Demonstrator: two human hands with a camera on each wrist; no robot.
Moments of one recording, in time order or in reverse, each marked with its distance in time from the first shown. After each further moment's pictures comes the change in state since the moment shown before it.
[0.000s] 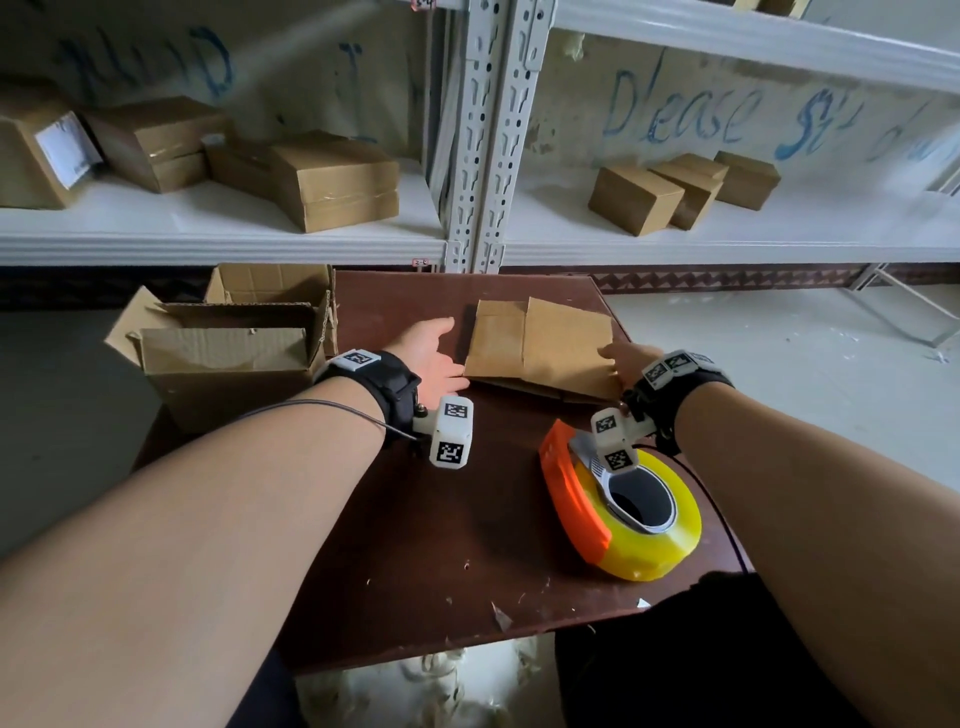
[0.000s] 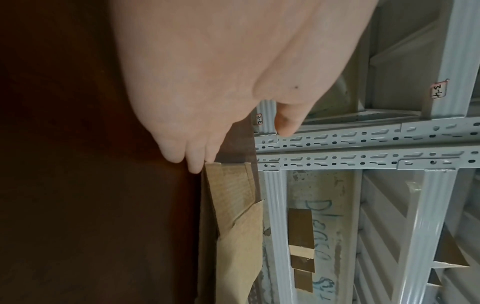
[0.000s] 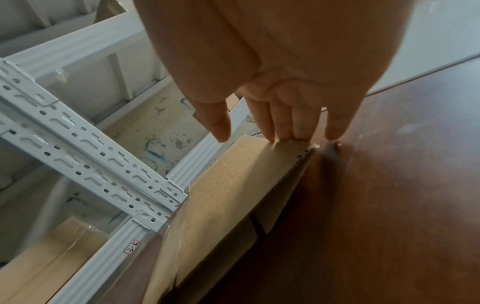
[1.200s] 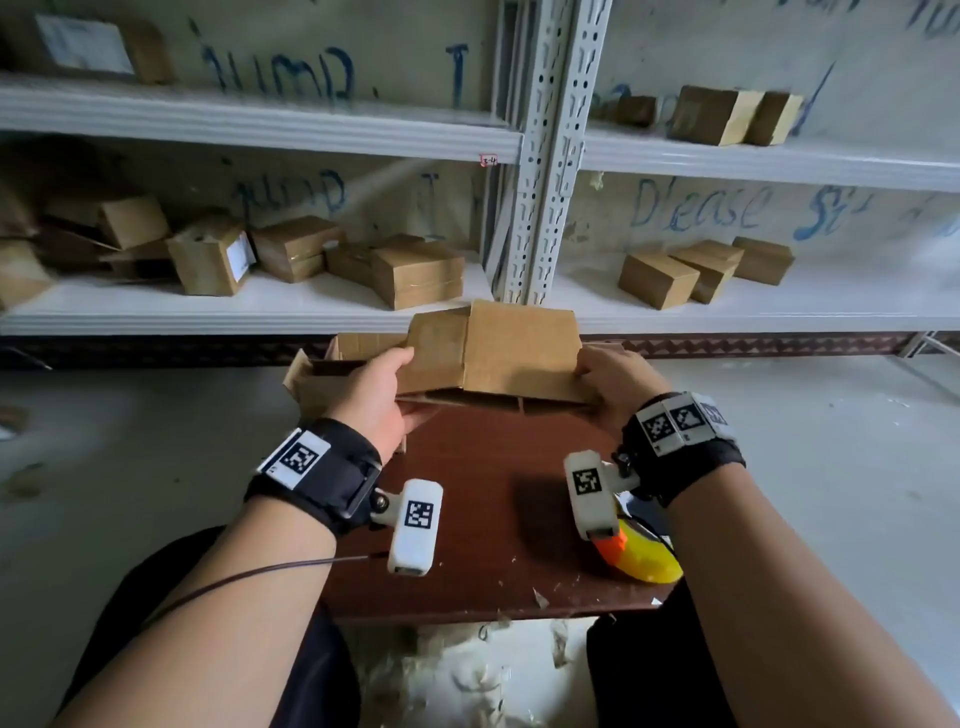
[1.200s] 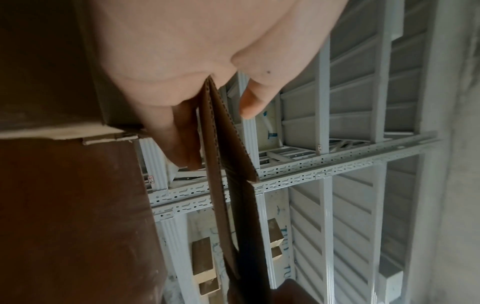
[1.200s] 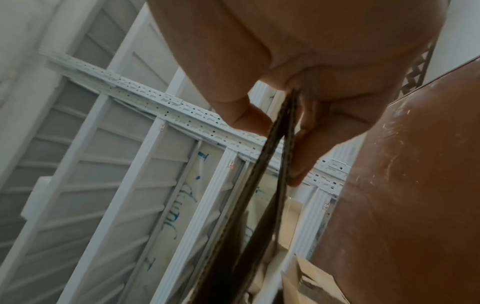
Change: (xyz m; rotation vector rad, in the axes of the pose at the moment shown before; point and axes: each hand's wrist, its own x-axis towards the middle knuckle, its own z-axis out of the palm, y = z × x) left_hand -0.206 -0.009 -0.042 -0.300 0.247 0.528; right_hand -0.248 -0.054 0.007 0.423 -0.231 -0.360
